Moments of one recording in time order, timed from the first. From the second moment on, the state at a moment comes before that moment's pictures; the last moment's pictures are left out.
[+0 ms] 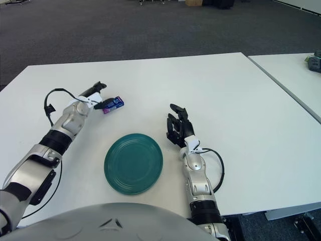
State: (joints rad) left arm -0.58 0.32 -0.44 0.70 0.55 0.23 -0.08; right arm 0.14 0.00 0.05 0.12 -0.07 -0.13 -0.02
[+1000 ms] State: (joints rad) left arm -0.75 0.24 -0.56 1.11 0.65 0.01 -0.07; right arm 0.17 0.01 0.05 0.12 -0.07 -0.17 -0.05
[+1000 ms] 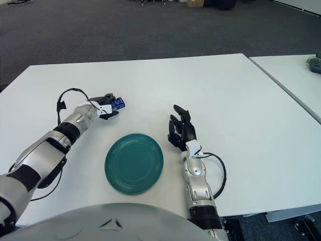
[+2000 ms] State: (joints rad) left arm -0.81 0.18 -0.51 1.25 0.62 -0.01 0.04; right arm 0.18 0.02 0.05 0.11 -0.06 -0.17 -0.06
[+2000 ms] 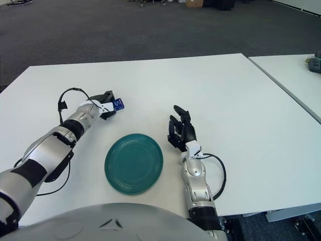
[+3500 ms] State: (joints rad) left arm -0.37 0.44 -0.34 -0.23 0.13 0.02 -0.51; right arm 0.14 0.01 0.02 0.16 -0.06 -0.21 -0.05
